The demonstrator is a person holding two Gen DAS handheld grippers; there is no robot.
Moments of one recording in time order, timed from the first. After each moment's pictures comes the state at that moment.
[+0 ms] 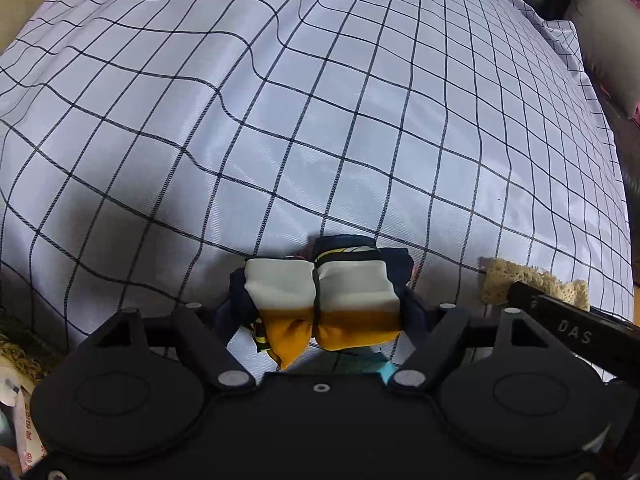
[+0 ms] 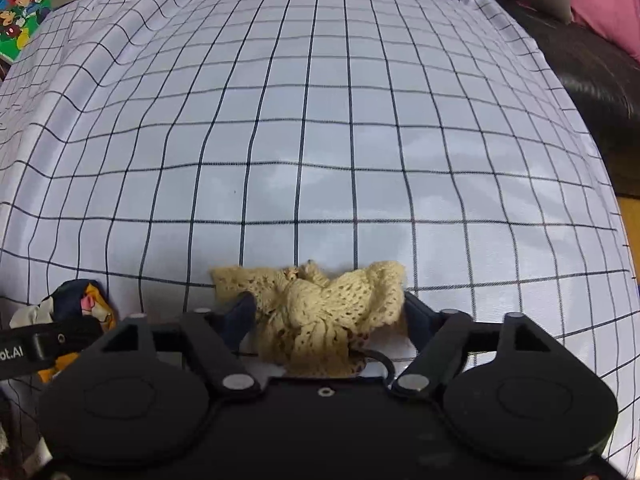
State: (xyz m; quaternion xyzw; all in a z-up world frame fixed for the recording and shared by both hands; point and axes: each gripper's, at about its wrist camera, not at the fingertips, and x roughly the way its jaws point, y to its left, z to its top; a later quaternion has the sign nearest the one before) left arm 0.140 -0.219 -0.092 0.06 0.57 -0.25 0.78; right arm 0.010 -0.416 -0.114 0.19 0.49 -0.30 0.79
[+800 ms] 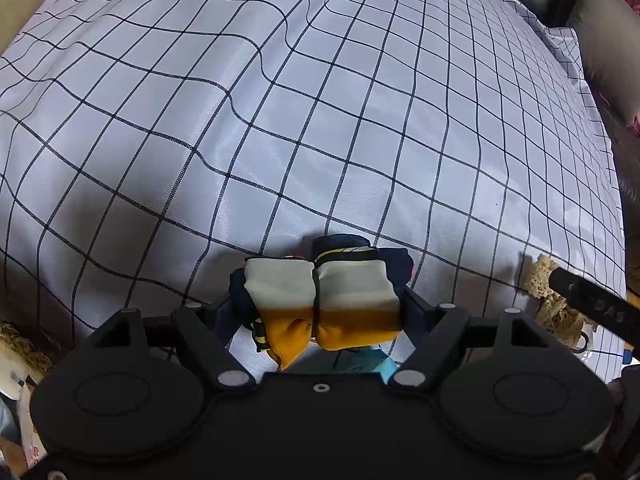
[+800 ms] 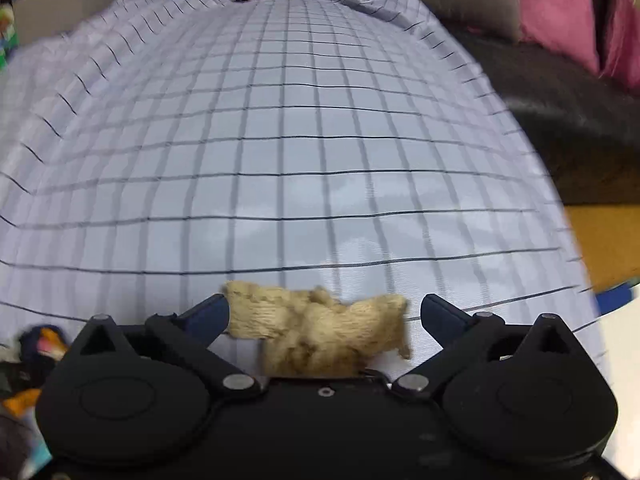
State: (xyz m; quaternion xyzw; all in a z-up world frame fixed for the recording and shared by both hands) left arm 0.140 -0.209 -0.083 0.05 0.58 -0.25 0.78; right arm 0.011 -0.423 -0.093 0.15 0.46 -0.39 0.79
